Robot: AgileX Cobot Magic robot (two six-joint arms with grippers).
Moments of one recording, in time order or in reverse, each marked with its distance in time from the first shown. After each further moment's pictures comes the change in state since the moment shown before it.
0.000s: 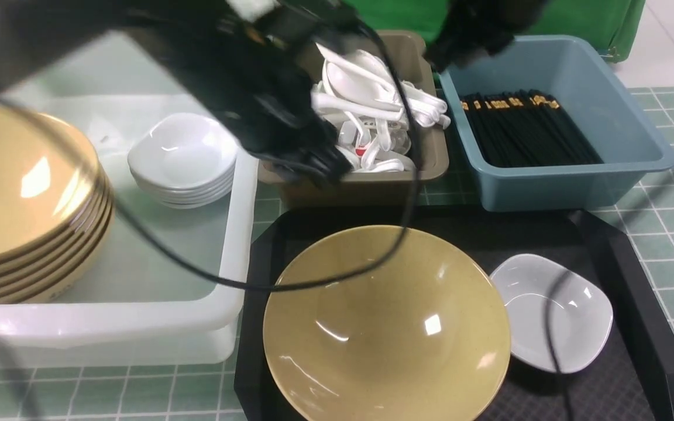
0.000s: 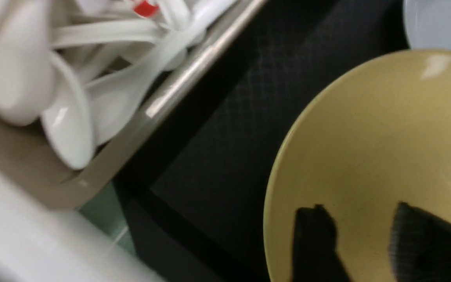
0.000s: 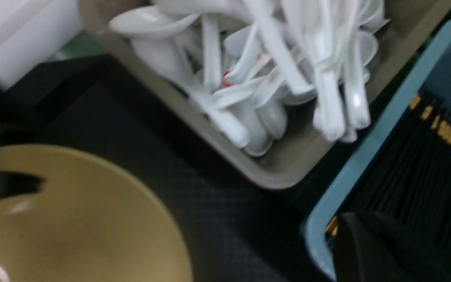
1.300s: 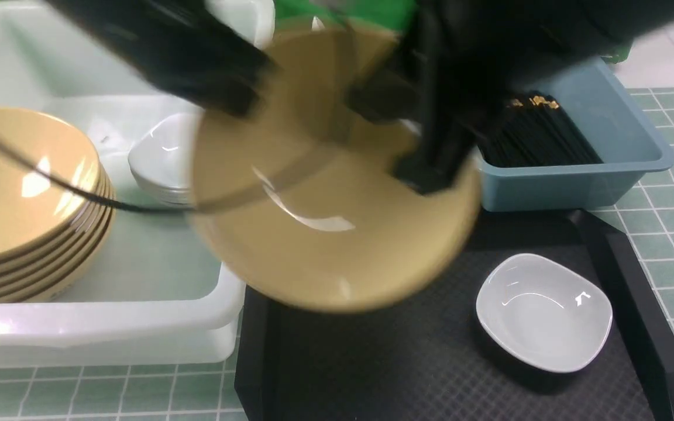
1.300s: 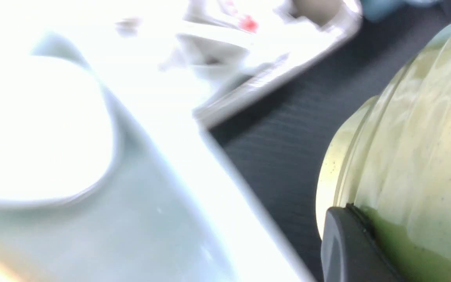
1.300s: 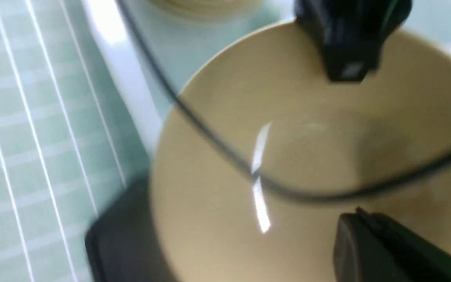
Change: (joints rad) right arm 0.387 -0.256 0.143 0.033 -0.153 -0.126; left arm 0.294 -0.287 -0.006 -0.051 0.083 -0.197
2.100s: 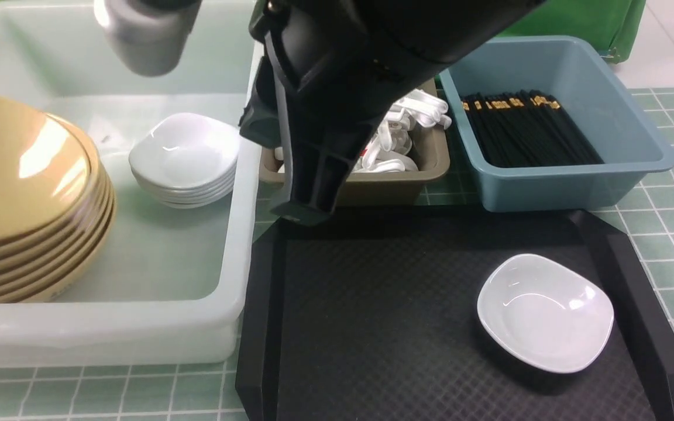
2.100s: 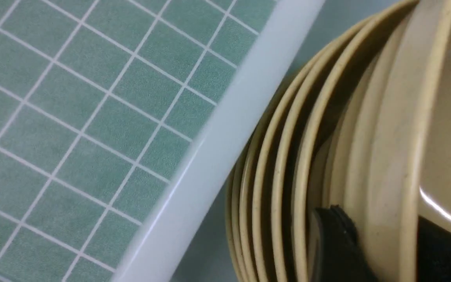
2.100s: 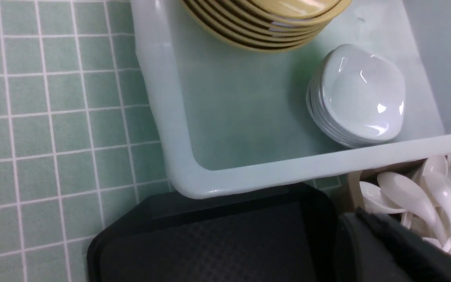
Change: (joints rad) right arm 0.059 0.155 -0.136 -0.004 0.048 -0.082; left arm 0.874 -0.002 0.330 -0.037 -0.221 -0.070
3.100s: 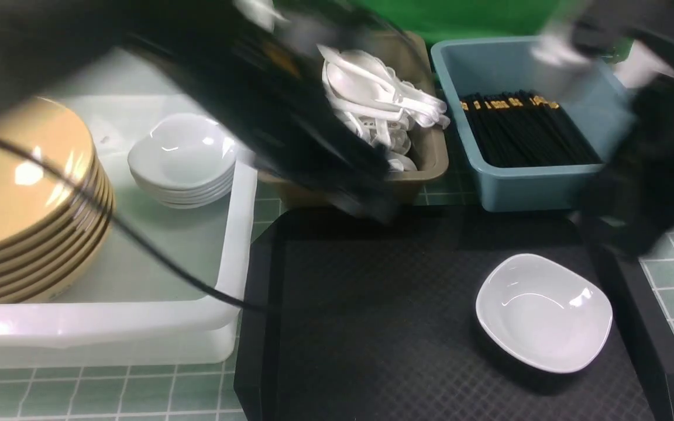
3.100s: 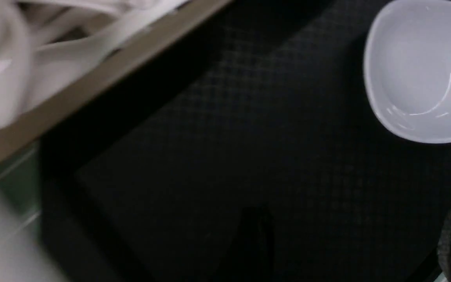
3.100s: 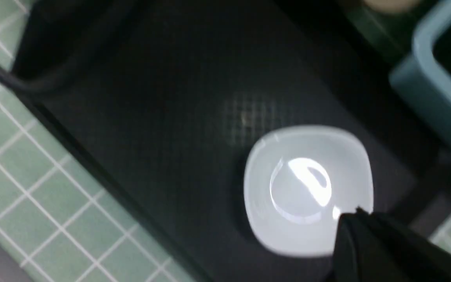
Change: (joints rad) right arm -0.403 -0.457 0.628 -0.003 0.085 0.274; left arm -1.313 0.231 -0.222 0.123 -0.008 -0.072
